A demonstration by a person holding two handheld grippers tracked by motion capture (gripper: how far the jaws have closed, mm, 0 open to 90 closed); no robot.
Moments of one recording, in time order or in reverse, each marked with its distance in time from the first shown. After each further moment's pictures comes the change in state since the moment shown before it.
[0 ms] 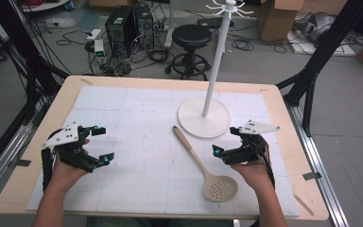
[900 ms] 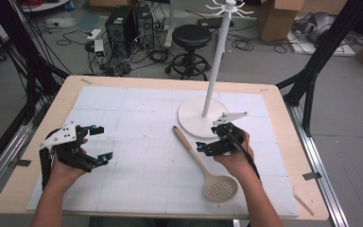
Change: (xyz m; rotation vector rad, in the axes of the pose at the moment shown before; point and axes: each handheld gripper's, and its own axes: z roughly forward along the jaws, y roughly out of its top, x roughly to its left) left arm -0.001 0.004 -0.005 -0.010 0.013 0.009; right arm 0.014 0.026 0.054 0.256 -0.001 -0.044
